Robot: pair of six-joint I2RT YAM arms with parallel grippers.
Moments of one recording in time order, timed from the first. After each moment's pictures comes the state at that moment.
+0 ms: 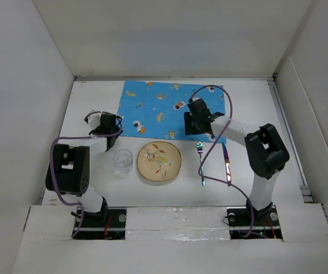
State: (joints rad) left arm -0.15 1.56 0.71 0.01 -0.43 -0.84; right arm 0.53 1.84 1.22 -0.27 0.10 0.38
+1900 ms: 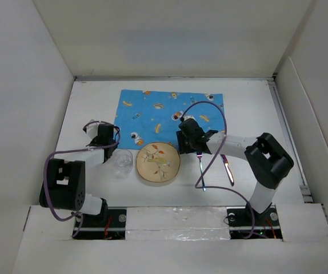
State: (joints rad) left arm -0.13 1.43 0.58 -0.01 -0.37 -0.82; right arm 0.73 1.77 1.03 -0.18 0.16 0.45
